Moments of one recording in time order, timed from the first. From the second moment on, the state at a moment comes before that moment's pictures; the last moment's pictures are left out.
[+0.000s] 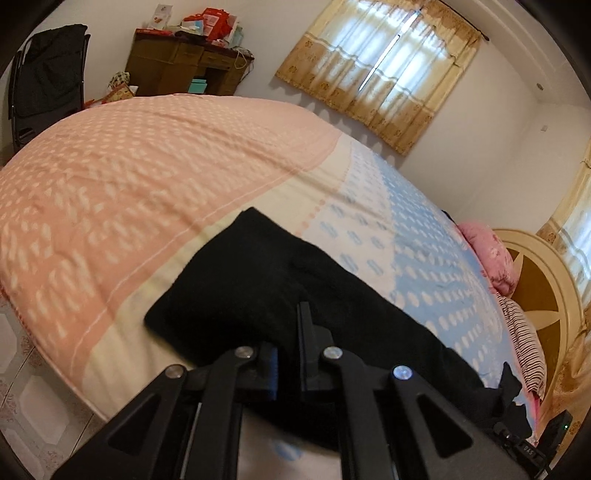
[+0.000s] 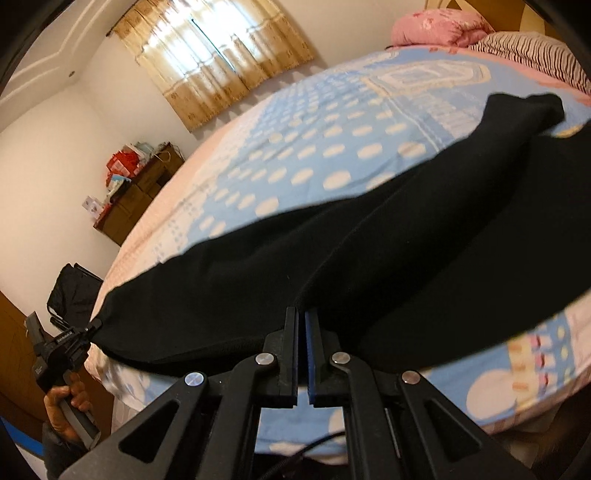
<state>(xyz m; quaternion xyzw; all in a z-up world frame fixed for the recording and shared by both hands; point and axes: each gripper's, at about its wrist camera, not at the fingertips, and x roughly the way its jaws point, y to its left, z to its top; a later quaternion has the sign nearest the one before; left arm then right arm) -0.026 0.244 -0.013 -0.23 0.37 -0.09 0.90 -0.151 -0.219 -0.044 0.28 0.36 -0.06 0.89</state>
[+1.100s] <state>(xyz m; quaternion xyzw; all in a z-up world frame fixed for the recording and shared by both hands) -0.022 0.223 0.025 -0.09 0.32 0.03 0.94 -0.062 -0.219 -0.012 0.25 0.33 0.10 0.91</state>
